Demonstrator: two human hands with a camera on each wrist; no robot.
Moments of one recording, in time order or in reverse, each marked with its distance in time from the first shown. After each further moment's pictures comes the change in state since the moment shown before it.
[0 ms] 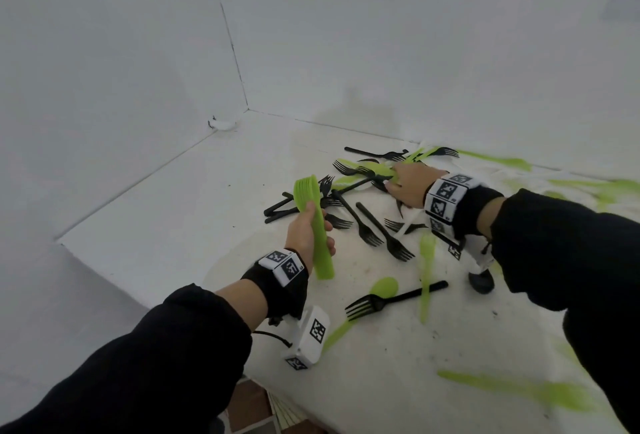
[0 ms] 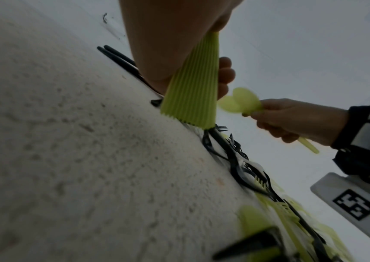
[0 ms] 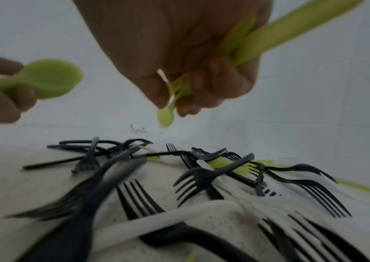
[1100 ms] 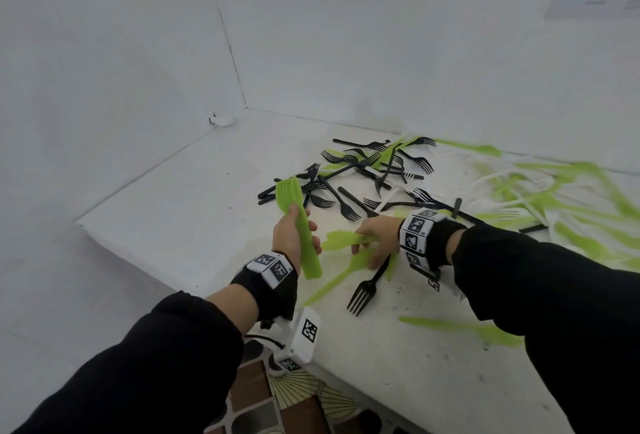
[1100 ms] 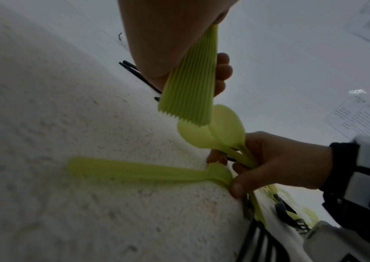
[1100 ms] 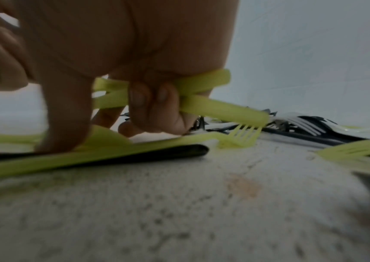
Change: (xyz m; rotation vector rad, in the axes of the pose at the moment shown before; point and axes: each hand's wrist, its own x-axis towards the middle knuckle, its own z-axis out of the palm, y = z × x) left_hand -0.070 -0.026 0.006 -0.014 0.109 0.078; right_hand -0.090 -0.011 0.050 0.083 -0.491 -0.353
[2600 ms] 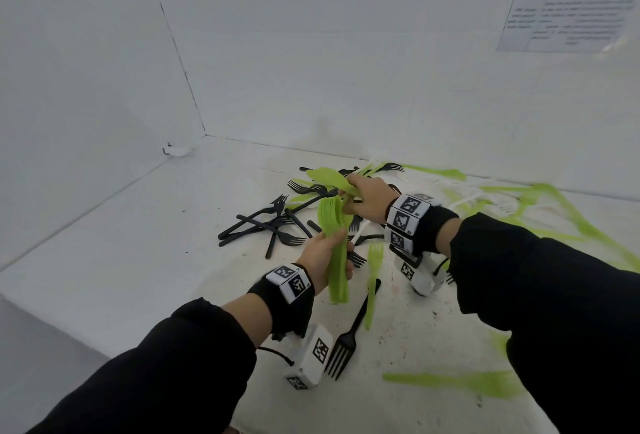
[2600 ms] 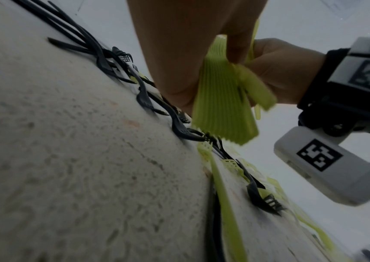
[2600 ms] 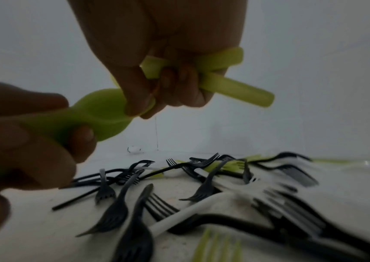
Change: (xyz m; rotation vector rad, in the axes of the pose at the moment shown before) left_hand 0.032 -0.006 0.080 0.134 -0.392 -0.184; right_hand 0.008 0.037 -0.074 0.300 0.674 0.098
